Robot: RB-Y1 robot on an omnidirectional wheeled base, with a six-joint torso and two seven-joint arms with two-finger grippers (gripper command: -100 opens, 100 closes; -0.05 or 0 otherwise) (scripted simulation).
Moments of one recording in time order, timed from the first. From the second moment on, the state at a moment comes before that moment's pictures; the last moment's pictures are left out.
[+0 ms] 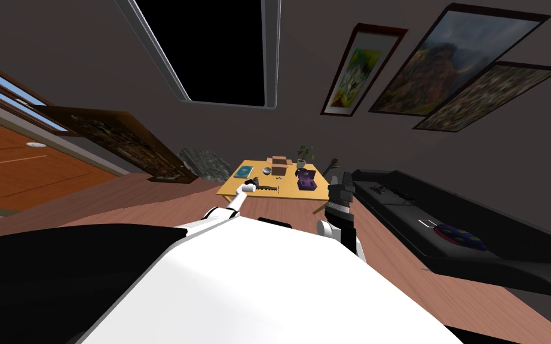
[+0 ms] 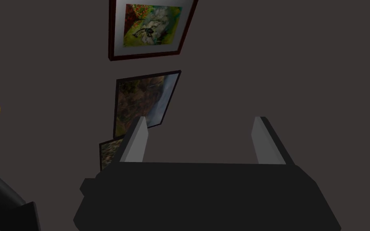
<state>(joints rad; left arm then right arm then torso) -0.35 0.19 0.11 -0.96 0.22 0.37 0.15 0.49 0.00 0.00 -2.30 0.03 -0.38 0.10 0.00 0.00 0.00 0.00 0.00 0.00</state>
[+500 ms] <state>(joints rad) -0.39 0.19 0.10 -0.88 0.23 0.42 0.16 0.49 0.00 0.00 -2.30 0.03 -0.38 0.10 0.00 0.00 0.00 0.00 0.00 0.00</state>
